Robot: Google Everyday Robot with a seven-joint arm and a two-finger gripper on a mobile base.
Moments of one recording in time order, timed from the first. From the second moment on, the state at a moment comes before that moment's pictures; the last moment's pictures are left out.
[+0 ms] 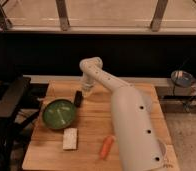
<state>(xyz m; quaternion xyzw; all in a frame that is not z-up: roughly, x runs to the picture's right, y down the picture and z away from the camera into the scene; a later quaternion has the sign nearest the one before) -0.063 0.050 0.976 -0.33 -0.19 -0.19 0.90</state>
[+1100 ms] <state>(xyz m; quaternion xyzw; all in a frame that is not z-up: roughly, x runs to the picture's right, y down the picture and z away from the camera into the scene) -0.149 0.060 0.959 -0.31 -0.30 -0.25 0.87</state>
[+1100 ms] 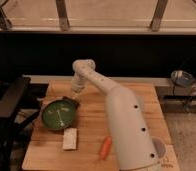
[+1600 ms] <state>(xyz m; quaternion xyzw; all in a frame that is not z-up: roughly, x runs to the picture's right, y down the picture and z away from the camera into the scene) -0.161 0.067 0.942 -0.30 -0.32 -0.27 0.86</state>
